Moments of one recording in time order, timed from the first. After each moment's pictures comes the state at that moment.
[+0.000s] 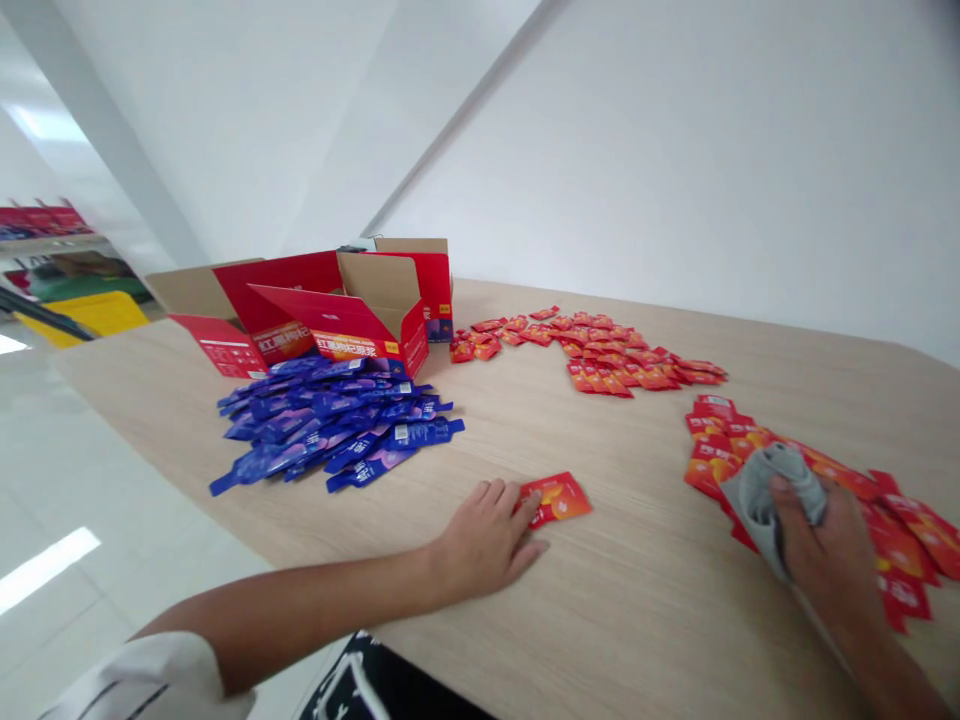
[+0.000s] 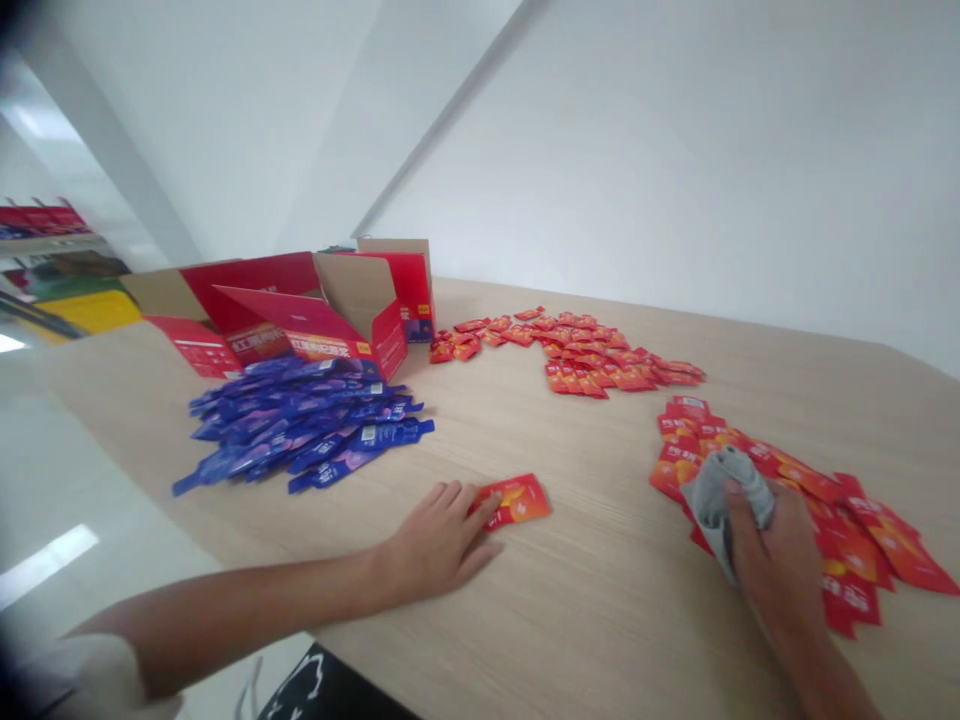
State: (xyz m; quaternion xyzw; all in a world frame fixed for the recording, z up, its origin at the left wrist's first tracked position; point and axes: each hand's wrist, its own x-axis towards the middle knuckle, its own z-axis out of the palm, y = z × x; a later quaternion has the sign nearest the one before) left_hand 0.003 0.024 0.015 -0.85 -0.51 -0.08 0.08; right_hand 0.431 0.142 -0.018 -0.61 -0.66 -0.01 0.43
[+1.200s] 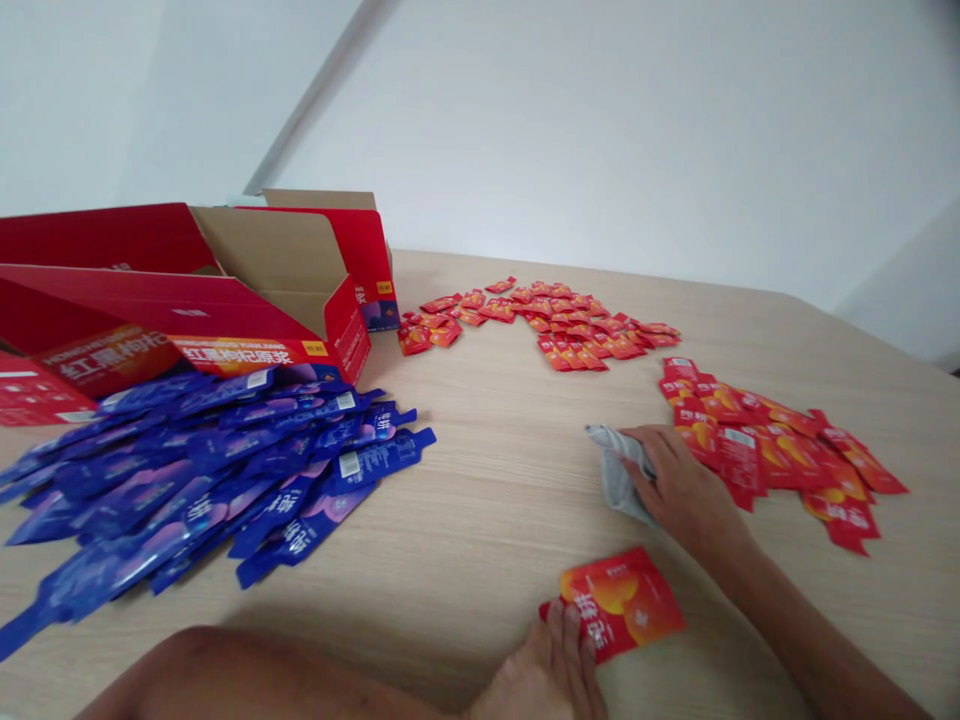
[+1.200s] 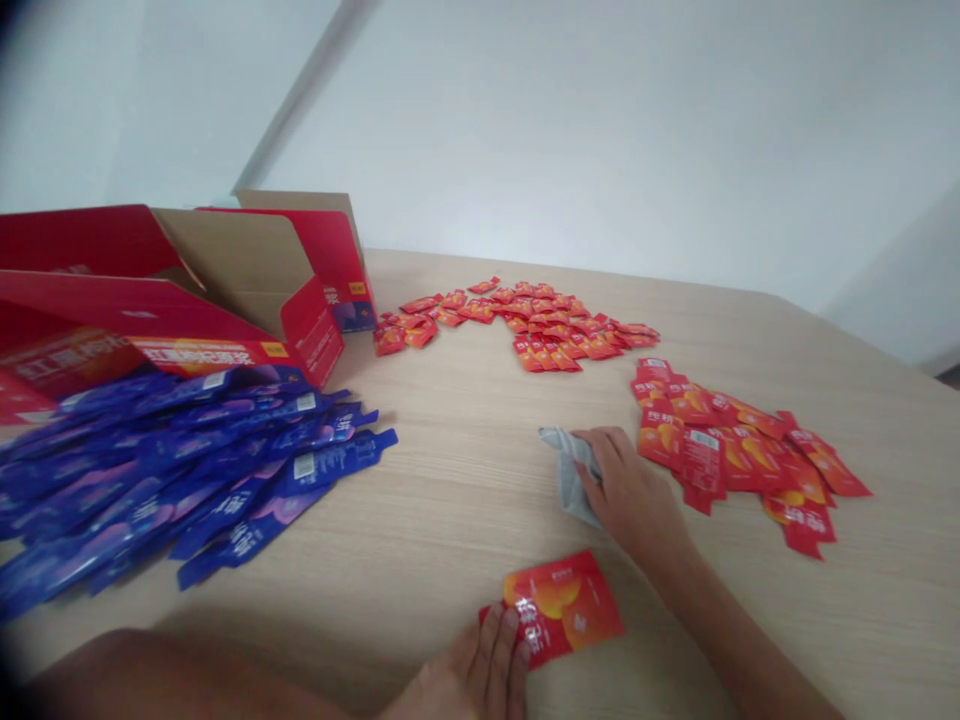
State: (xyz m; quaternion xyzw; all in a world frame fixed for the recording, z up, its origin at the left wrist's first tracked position) left_hand 0.024 -0.010 -0.059 -0.92 -0.20 -0.15 0.29; right_hand 0.262 0.119 0.020 -0.56 -0.80 -0.07 0.23
